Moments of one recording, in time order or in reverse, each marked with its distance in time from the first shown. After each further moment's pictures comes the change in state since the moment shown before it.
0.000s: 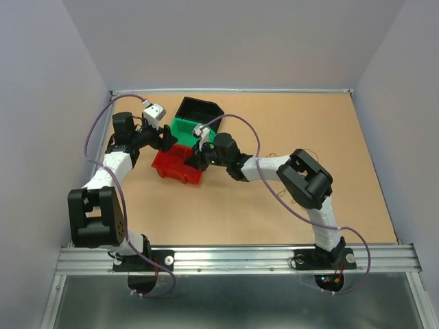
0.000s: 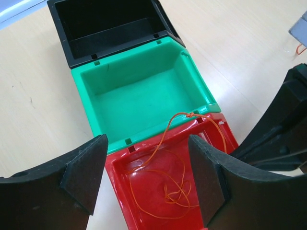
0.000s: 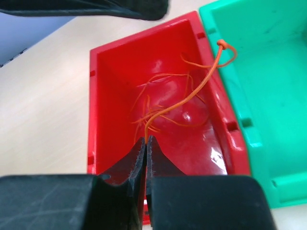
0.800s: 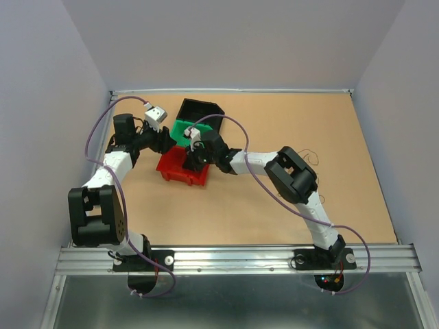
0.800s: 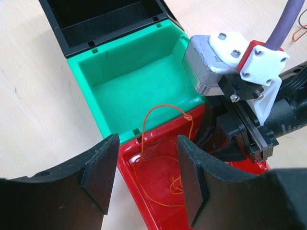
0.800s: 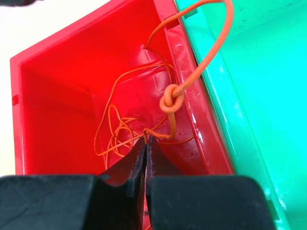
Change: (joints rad) left arm 0.008 0.015 0.002 -0.061 0.022 0.032; right arm 0.010 0.187 0.285 -0.337 0.002 -0.025
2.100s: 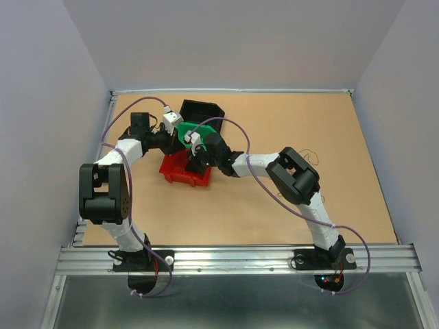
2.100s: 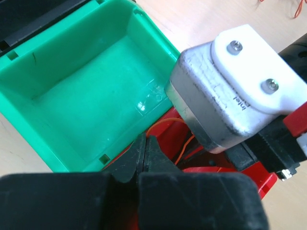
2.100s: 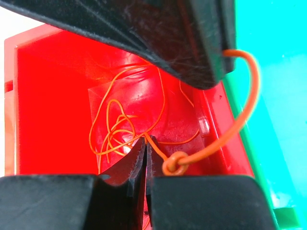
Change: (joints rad) left arm -0.083 0.208 0.137 -0.174 0.104 0.138; right arm 0.007 -0.032 -0.069 0.044 -0.021 -0.137
